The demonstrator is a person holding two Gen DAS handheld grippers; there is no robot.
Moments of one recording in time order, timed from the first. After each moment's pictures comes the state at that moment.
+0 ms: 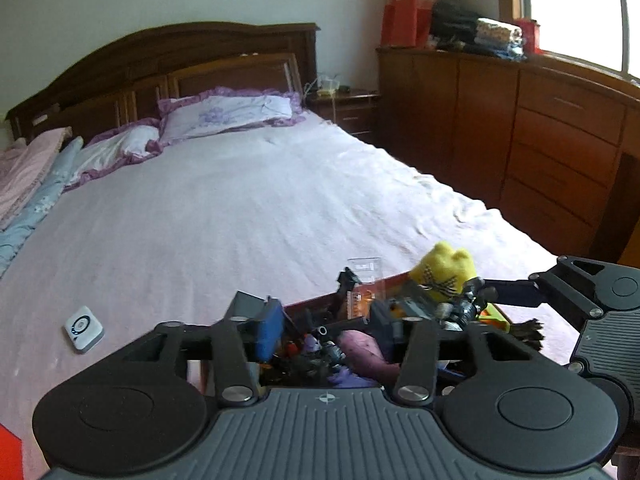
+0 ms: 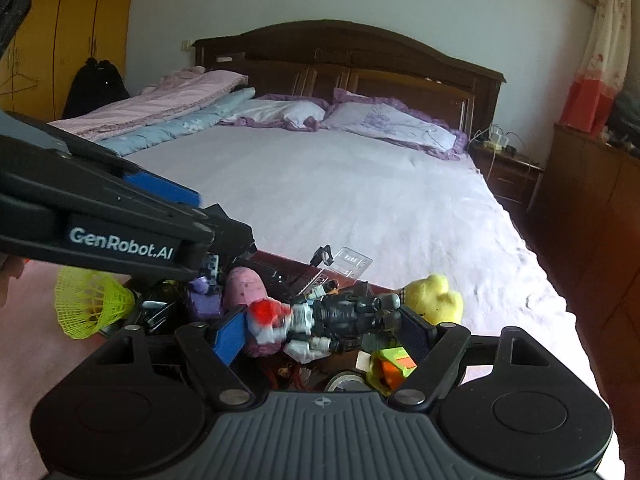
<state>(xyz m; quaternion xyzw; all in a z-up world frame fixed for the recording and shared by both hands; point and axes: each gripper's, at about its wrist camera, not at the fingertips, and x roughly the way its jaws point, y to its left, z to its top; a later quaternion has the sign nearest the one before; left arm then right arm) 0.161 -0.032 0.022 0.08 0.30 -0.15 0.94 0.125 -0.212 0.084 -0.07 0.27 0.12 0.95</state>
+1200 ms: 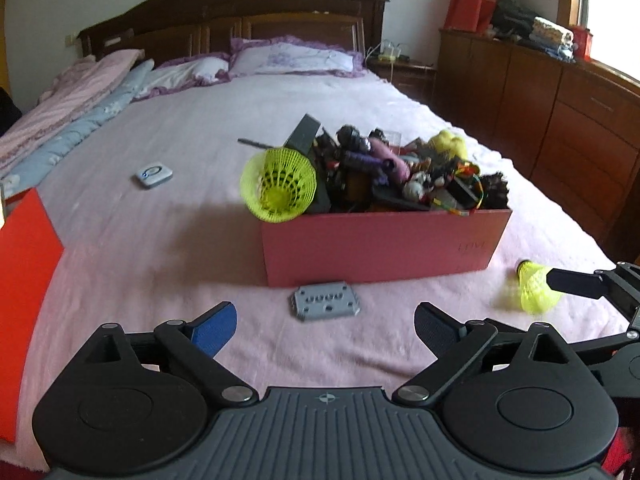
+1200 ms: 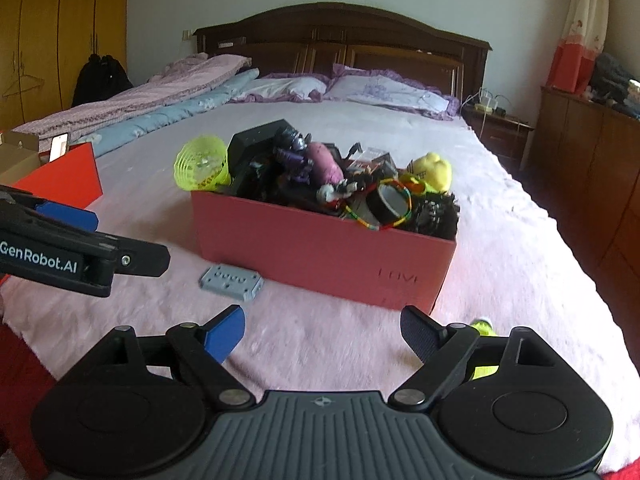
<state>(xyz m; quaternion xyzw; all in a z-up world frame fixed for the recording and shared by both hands) -0.024 0.017 -0.019 0.01 0.36 -0.06 0.93 -0.060 -0.215 0.052 -0.04 0.31 0.11 0.94</state>
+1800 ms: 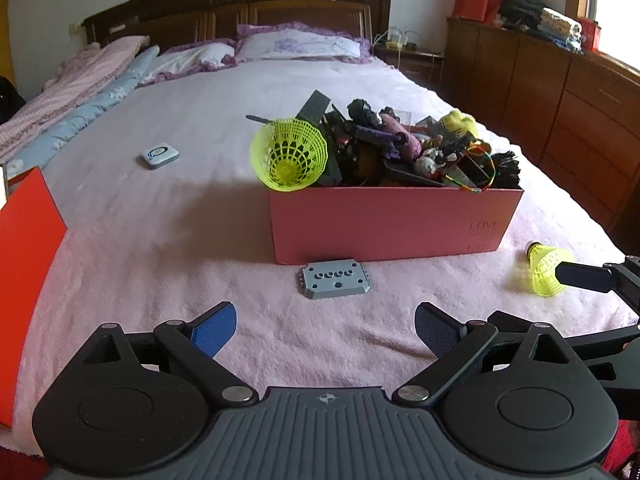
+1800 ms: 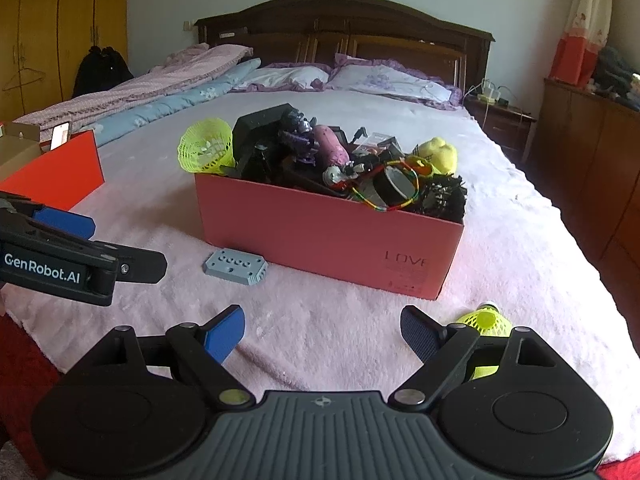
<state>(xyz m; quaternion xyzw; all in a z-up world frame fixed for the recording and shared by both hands) -0.025 0.018 -0.033 0.01 0.38 -0.05 0.92 -0.060 -0.215 0.044 -0.05 0.32 0.11 0.94</state>
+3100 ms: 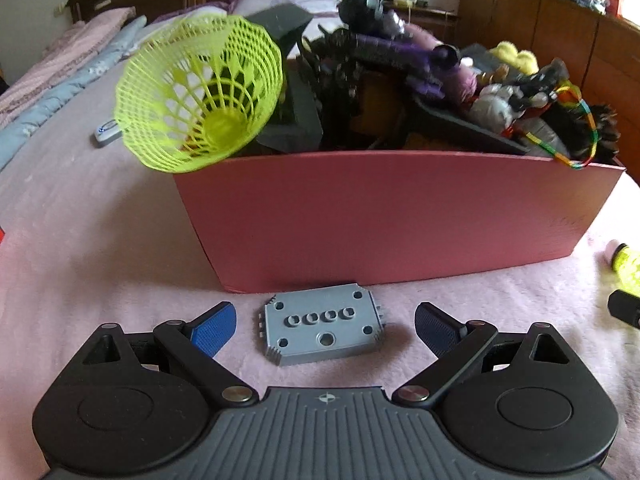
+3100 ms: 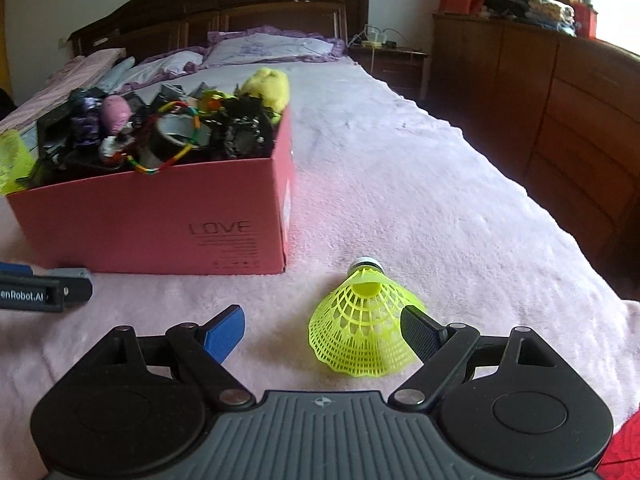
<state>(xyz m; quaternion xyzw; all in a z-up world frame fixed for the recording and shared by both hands) 0.095 -0.015 -0.119 0.03 0.43 -0.04 0.90 0.011 -0.305 -0.023 0.03 0.36 -0.05 0.93</state>
